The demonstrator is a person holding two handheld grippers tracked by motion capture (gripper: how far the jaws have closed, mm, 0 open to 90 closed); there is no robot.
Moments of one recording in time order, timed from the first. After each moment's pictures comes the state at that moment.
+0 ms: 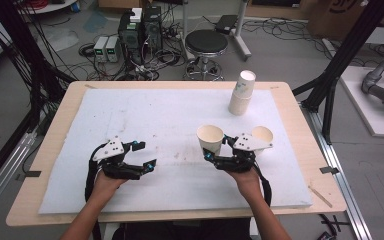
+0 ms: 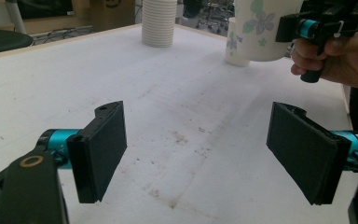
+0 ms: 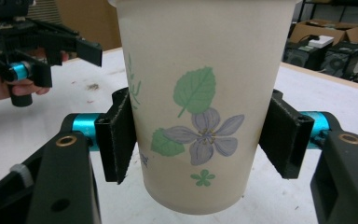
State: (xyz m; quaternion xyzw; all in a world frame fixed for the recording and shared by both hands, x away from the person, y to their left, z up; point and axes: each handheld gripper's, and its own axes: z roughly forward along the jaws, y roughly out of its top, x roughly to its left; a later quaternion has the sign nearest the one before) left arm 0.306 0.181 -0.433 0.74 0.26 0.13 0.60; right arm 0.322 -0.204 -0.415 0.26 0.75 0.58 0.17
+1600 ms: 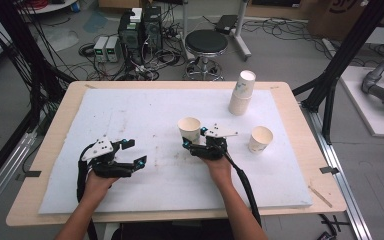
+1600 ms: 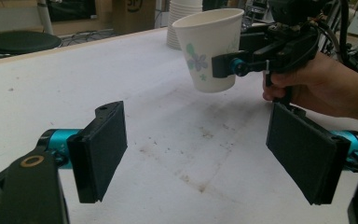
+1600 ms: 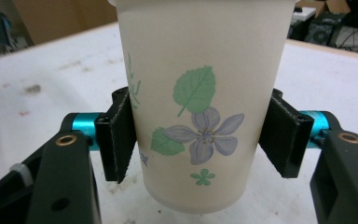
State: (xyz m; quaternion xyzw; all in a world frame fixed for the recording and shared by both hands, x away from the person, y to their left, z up) left arm 0.304 0.204 -0.432 0.73 0.29 0.16 0.60; right arm 0.374 -0.138 -0.449 0.32 0.76 0.54 0.18
